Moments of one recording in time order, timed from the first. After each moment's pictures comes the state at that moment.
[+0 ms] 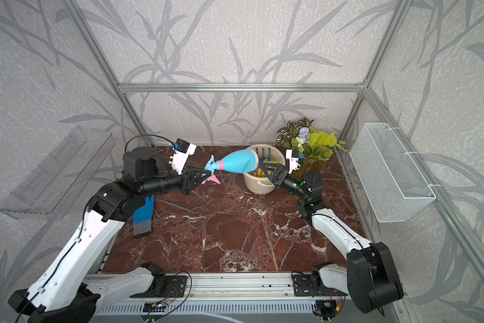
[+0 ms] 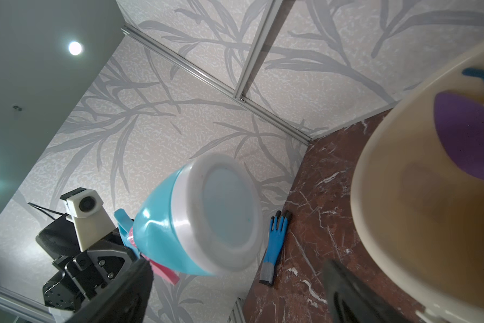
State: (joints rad) left arm -0.46 1.11 1.46 -0.79 0.39 -0.13; right arm 0.26 1.21 0.68 0.65 -0.70 1.12
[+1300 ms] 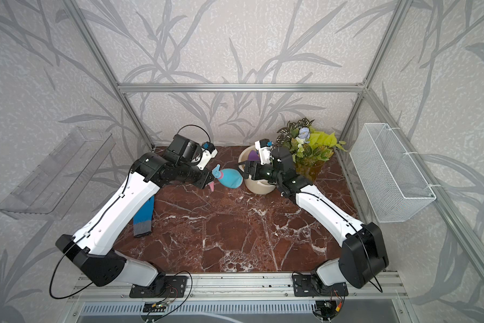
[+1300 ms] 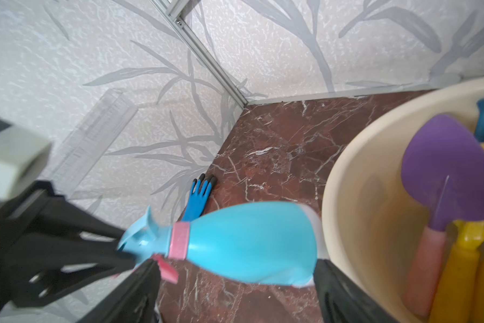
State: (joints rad) left arm -0.52 1.46 1.71 -1.17 0.12 -0.01; right arm 0.51 1.50 1.22 -0.06 -0.42 0.56
